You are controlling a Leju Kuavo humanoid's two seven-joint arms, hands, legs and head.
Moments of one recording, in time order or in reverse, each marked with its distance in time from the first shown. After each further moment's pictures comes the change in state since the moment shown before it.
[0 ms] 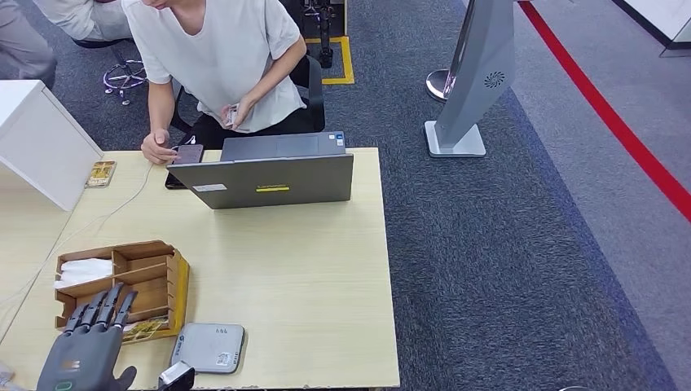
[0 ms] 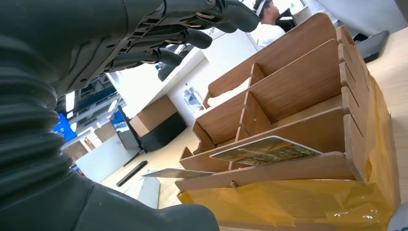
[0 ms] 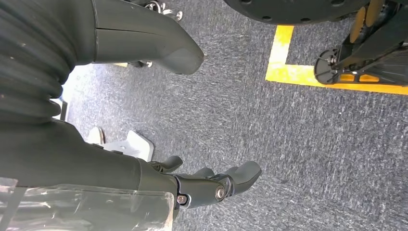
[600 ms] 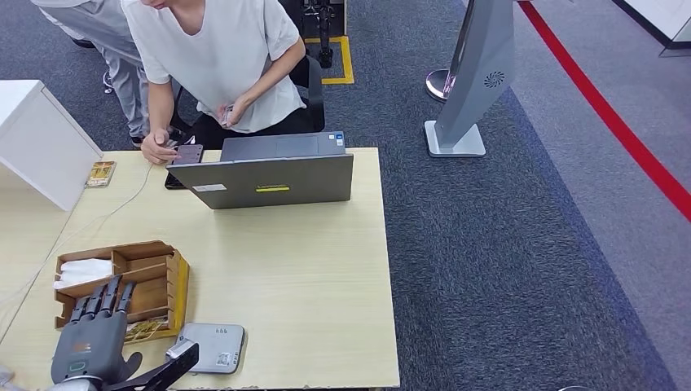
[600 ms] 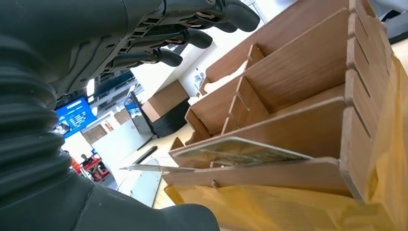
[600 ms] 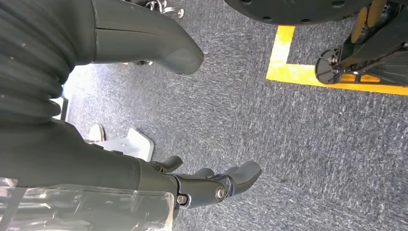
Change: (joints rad) left arm -0.096 -0.034 -0.012 0.139 0.000 0.025 0.084; right arm -0.003 0.000 0.001 0.000 0.013 0.005 -0.002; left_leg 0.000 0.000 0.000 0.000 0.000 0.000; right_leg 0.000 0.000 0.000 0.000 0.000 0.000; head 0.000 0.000
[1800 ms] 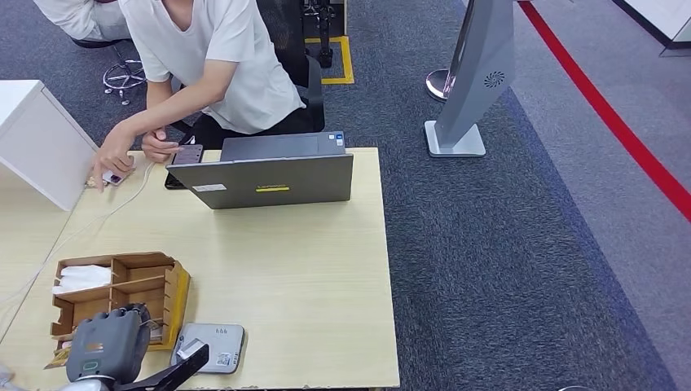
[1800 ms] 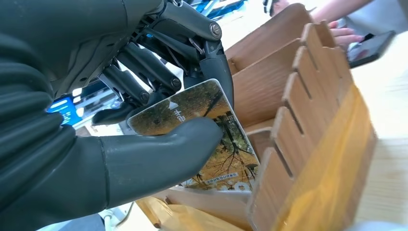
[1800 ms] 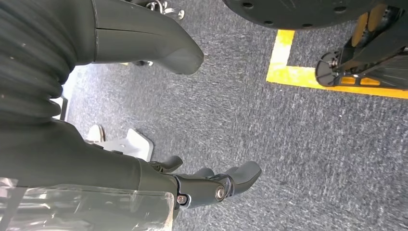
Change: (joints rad) left arm -0.008 -0.015 -0.016 0.065 0.000 0.118 -0.045; right arm 0.010 0.000 0.013 -0.001 -0.012 0.000 0.001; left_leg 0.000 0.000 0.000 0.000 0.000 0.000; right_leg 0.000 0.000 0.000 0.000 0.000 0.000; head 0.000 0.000
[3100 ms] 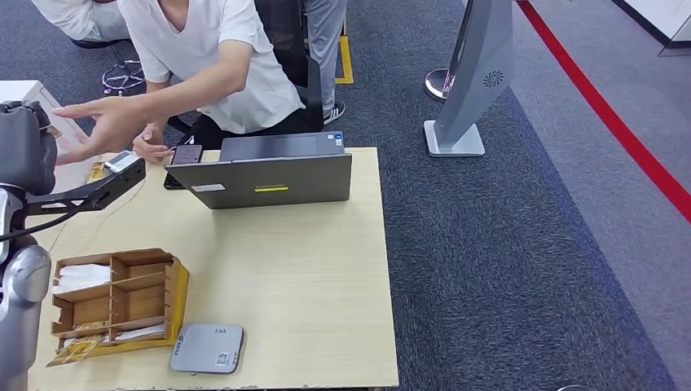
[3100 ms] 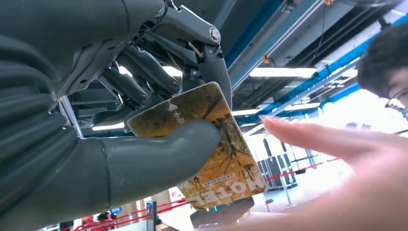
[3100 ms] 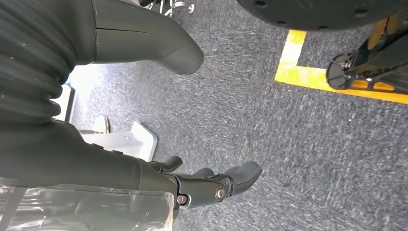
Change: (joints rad) left arm -0.810 0.169 -0.134 0.046 0.000 -0.295 0.136; right arm -0.014 0.000 -0.030 0.019 0.084 0.043 -0.025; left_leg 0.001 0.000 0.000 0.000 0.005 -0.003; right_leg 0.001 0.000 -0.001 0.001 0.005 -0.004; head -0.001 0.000
